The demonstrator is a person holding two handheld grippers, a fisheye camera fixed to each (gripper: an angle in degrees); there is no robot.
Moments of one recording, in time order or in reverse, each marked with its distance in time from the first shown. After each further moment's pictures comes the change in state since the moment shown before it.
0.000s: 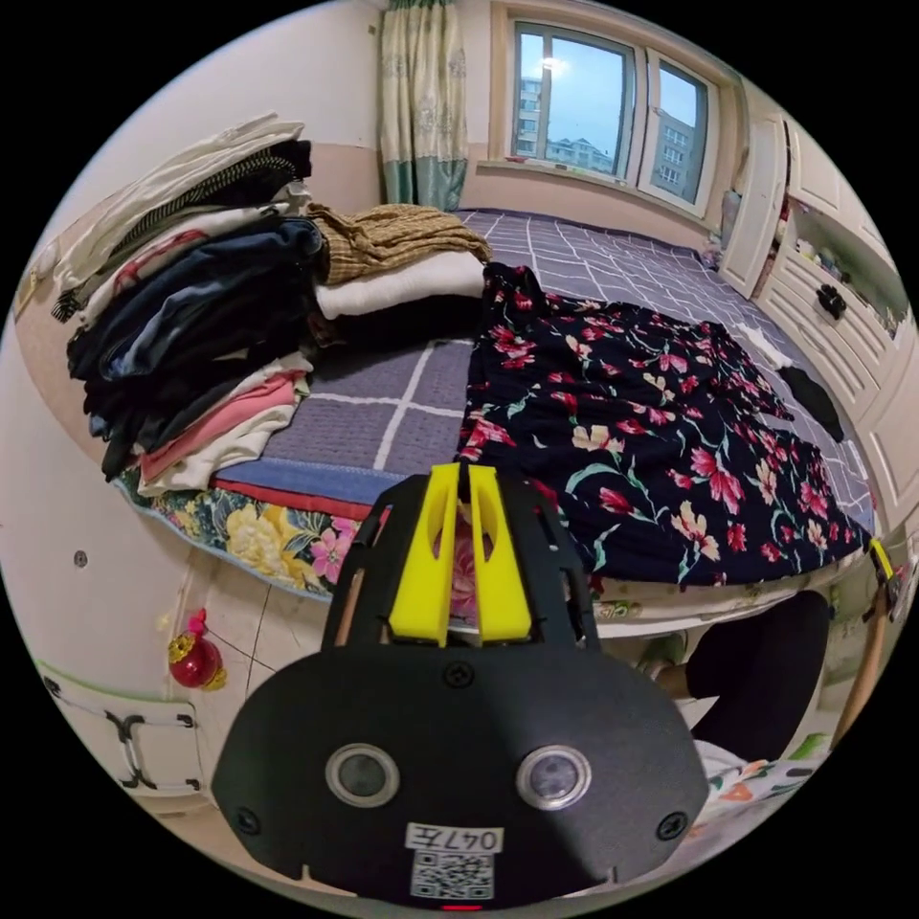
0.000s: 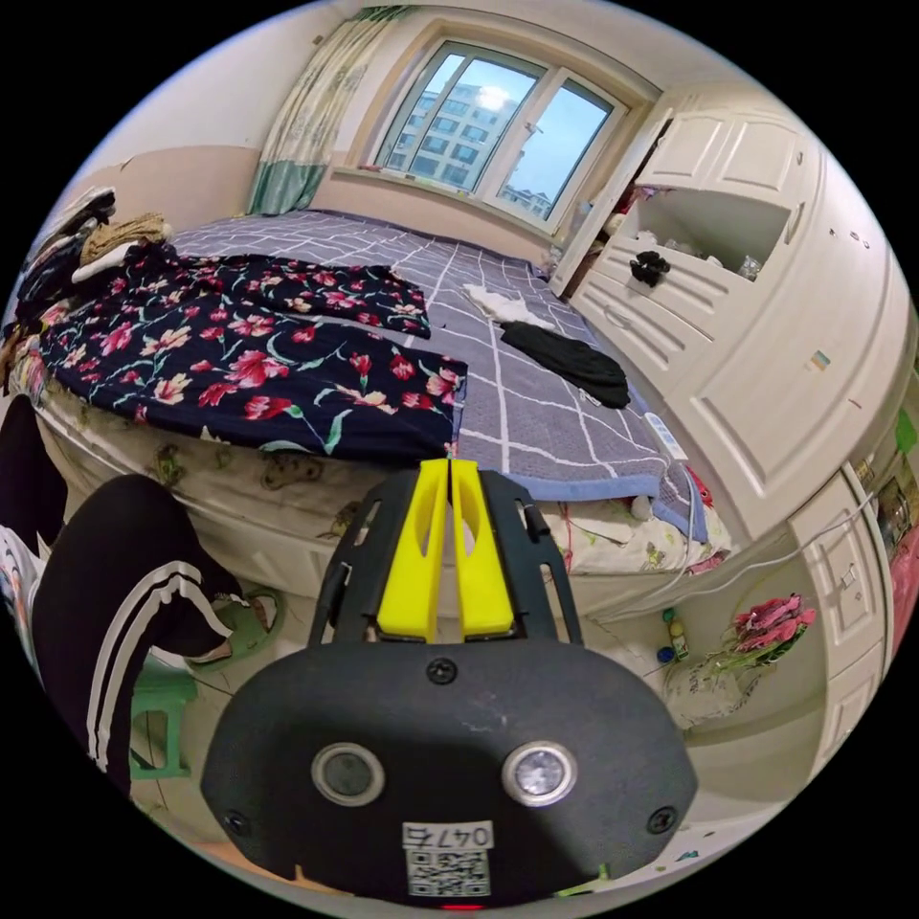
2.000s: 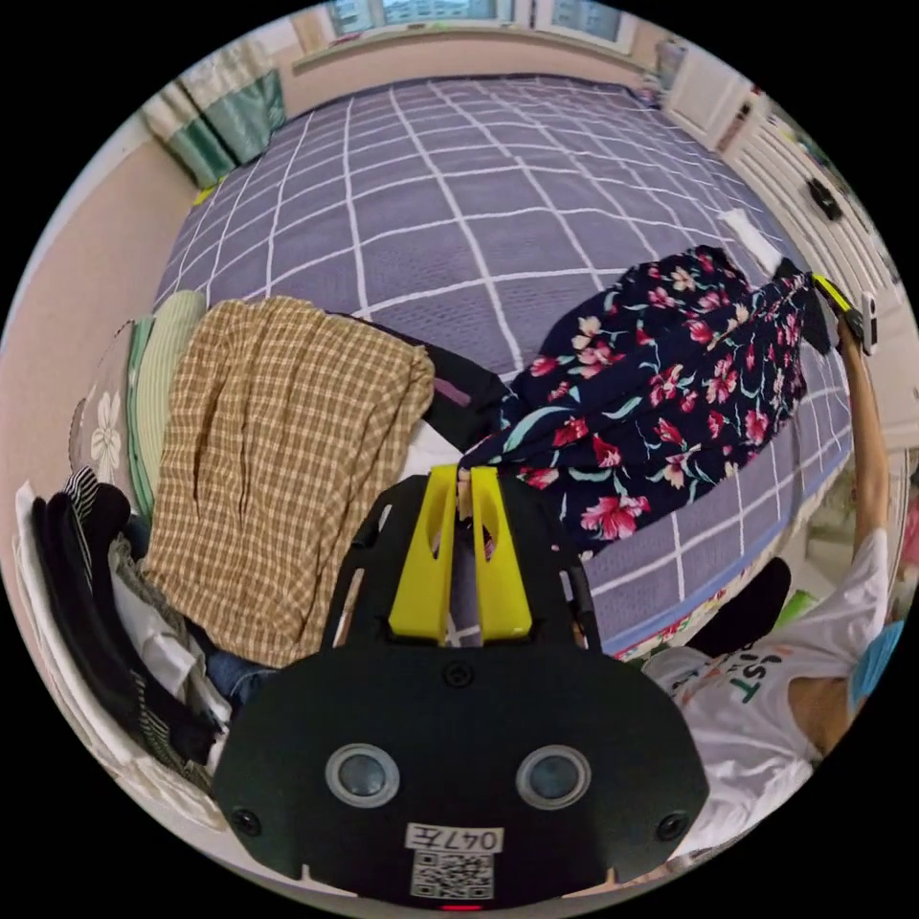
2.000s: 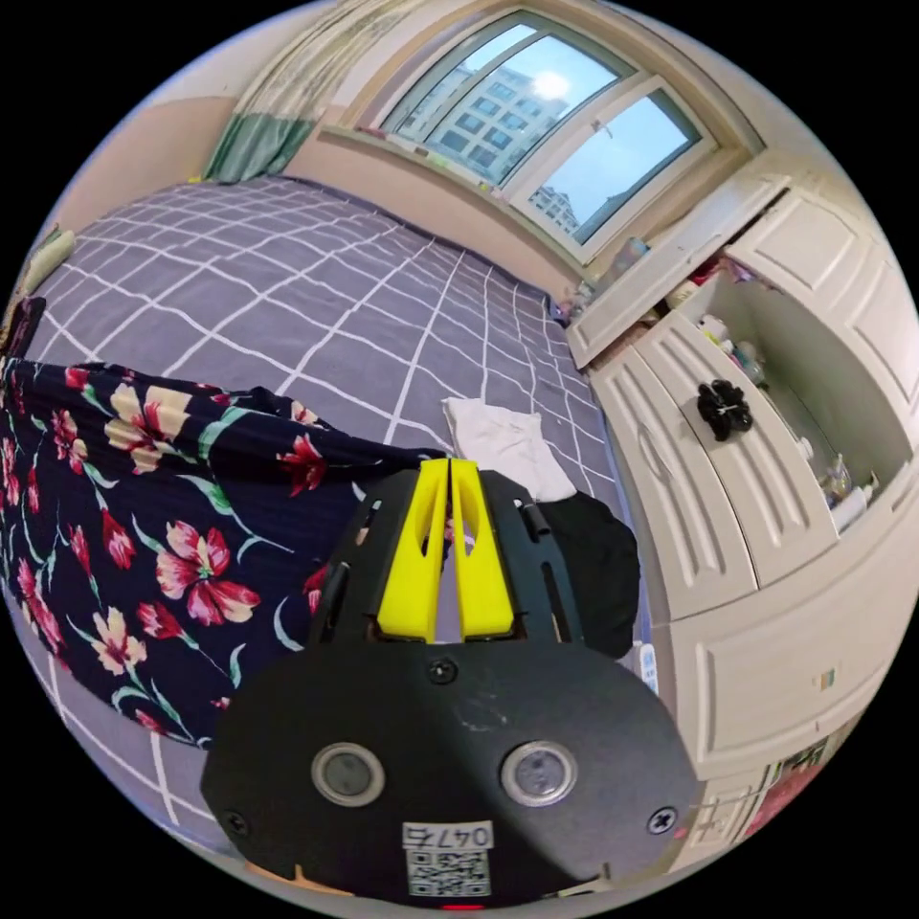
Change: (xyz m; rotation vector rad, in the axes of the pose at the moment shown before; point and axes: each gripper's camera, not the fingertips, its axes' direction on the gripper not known) left arm 0.135 -0.485 0.170 -0.501 0.128 0.413; right arm -0.130 -0.494 0.382 -0.055 0.118 -0.145
